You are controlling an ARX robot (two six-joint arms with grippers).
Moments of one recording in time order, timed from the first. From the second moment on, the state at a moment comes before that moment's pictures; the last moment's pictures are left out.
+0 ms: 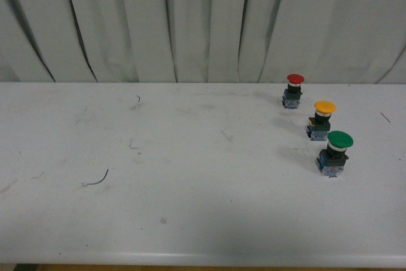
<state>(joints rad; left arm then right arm) 0.00 0.01 0.01 0.00 0.00 -0.01 -0.01 0.67 0.19 0.46 0.00 0.00</state>
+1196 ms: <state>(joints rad) 0.00 0.01 0.01 0.00 0.00 -0.01 -0.01 0.21 0.01 0.21 0.00 0.00</state>
